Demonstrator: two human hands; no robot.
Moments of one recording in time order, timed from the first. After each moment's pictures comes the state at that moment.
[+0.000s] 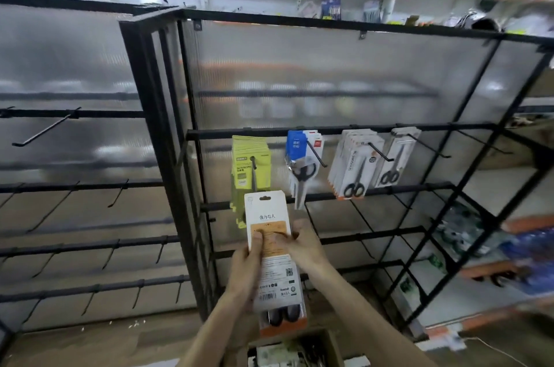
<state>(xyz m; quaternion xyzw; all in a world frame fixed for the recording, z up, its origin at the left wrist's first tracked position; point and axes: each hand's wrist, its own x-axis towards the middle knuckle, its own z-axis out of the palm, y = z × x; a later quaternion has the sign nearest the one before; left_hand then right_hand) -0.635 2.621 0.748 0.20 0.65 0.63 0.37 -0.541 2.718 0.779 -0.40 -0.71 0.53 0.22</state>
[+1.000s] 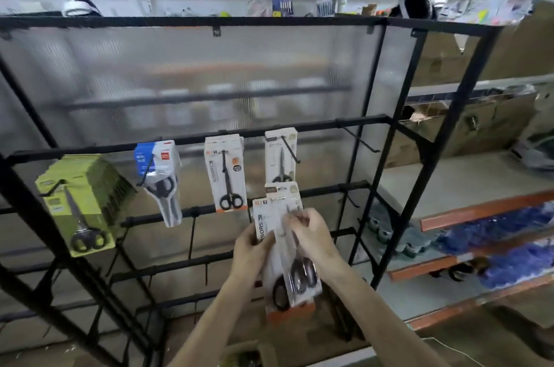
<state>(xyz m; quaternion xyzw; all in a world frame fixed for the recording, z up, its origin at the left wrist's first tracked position) -0.360 2.882 0.768 0.24 0.66 0.63 0.35 -0.249 2.964 0.800 -0.43 -0.61 0.59 0.31</state>
